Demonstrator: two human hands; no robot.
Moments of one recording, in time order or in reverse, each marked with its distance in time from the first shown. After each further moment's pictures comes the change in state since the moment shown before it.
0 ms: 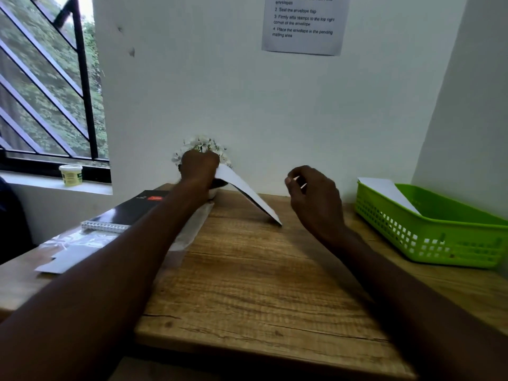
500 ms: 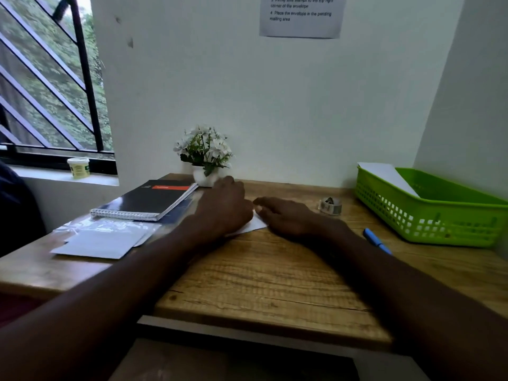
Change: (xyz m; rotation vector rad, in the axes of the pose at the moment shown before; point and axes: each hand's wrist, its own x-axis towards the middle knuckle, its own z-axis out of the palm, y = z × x) left_hand -0.087 -0.040 -0.002 1.255 -0.372 0.512; right_hand -0.024 -0.004 0.017 -0.169 -0.891 -0.026
